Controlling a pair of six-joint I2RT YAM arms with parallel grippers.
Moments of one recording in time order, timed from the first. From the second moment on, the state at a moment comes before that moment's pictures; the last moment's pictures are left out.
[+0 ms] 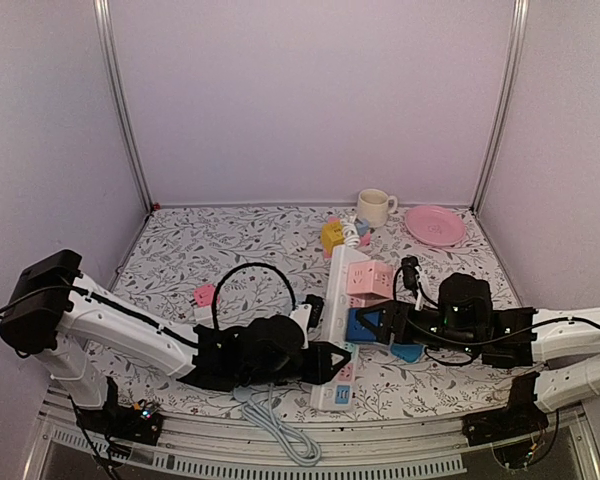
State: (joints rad) left arm -1.36 1.69 0.84 0.33 -0.27 -0.98; right arm 1.07 1.05 0.49 0.17 0.14 0.86
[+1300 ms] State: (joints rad) left arm -1.36 1.73 0.89 0.28 -0.28 -0.99; right arm 1.07 1.05 0.50 0.13 0.15 0.87
